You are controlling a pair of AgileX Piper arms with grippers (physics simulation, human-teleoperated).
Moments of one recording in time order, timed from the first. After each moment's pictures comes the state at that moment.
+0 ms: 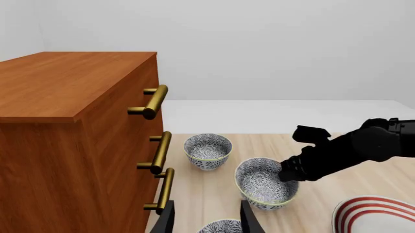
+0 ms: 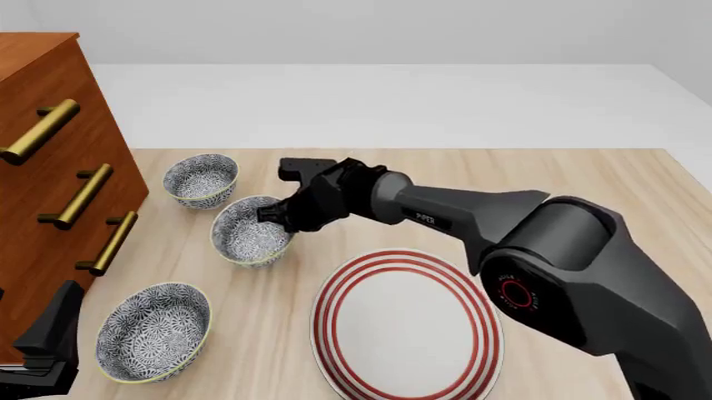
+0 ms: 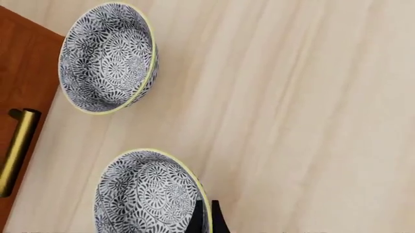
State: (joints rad) left arm 0.00 0.00 0.00 0.00 0.00; right arm 0.75 2.35 -1.87 0.47 0.45
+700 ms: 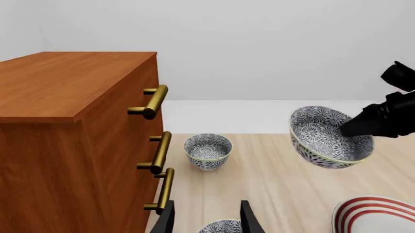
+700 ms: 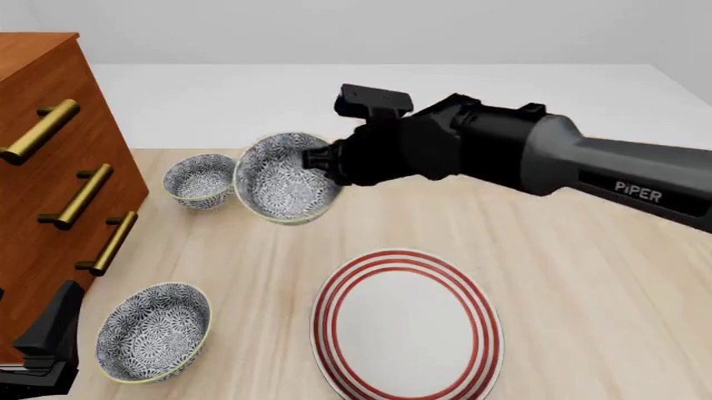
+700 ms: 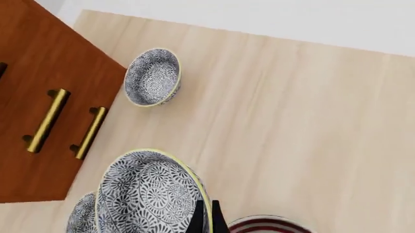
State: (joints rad) left arm 0.00 0.00 0.00 0.00 0.00; right arm 0.70 1.78 -1.42 0.40 0.44
